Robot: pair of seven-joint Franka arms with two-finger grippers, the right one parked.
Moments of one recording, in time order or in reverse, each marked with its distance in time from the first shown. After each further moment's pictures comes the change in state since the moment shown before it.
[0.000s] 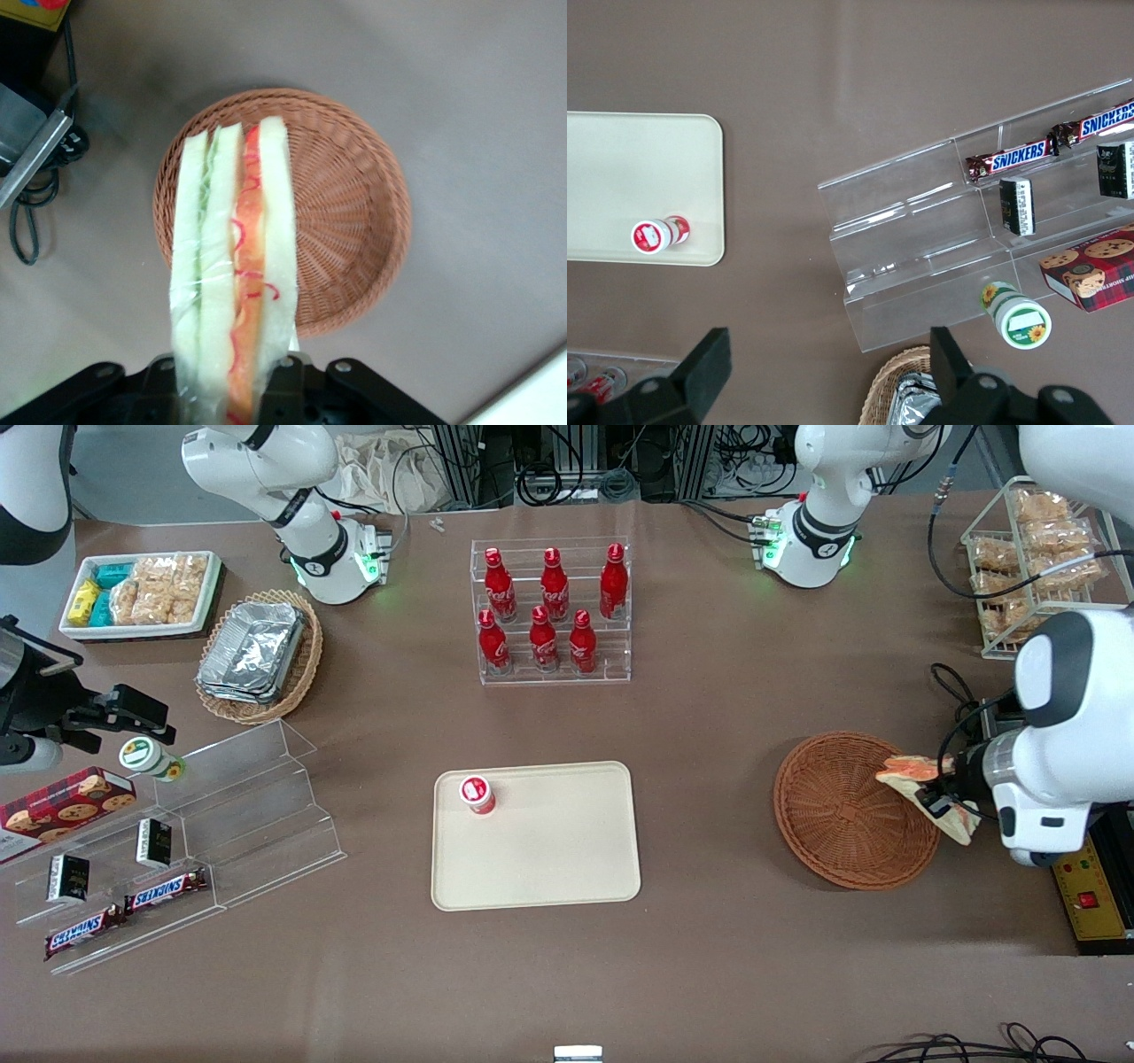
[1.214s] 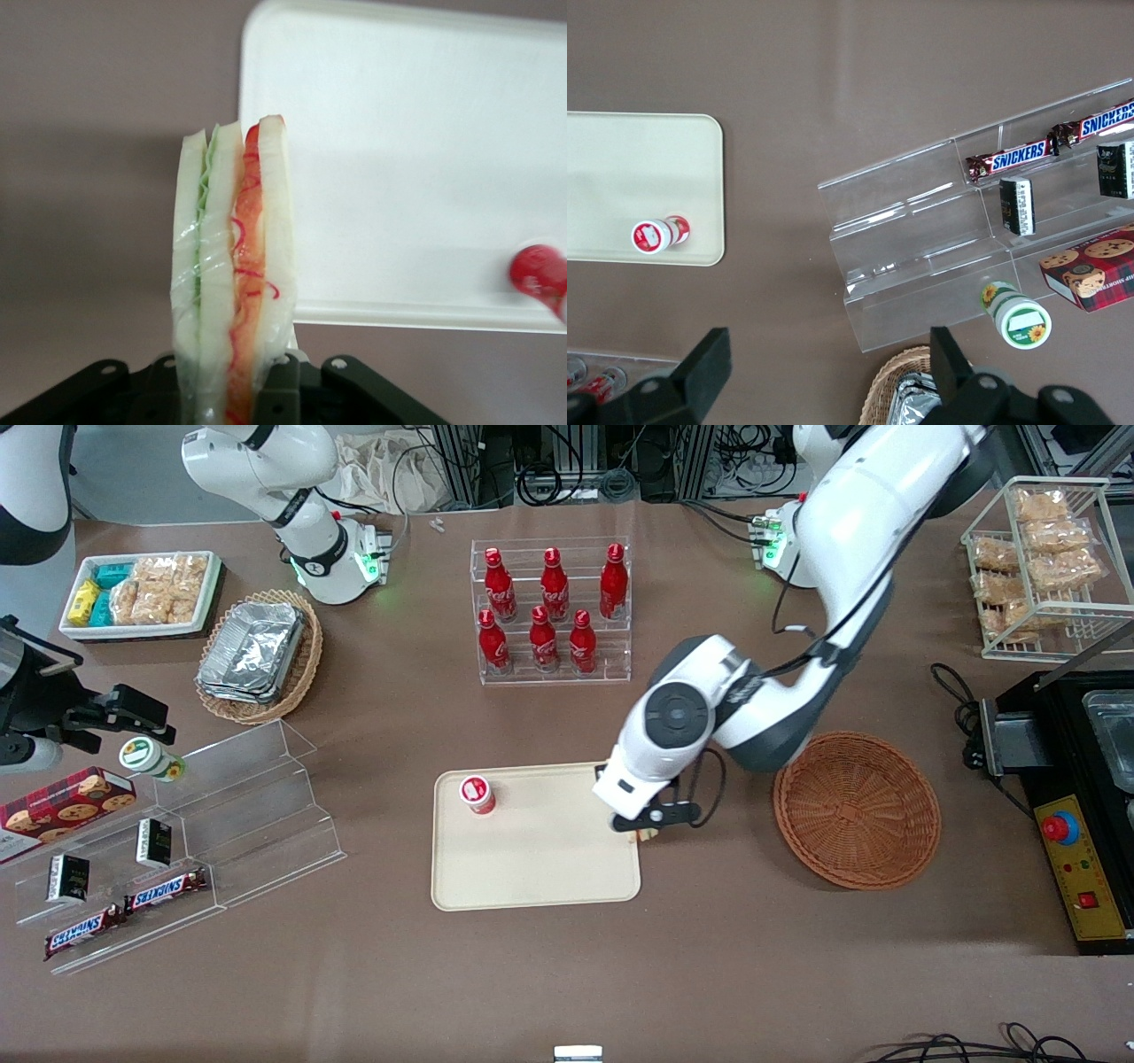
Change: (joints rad) arm -0.382 0.368 -0.296 0.030 0.177 0.362 -0.125
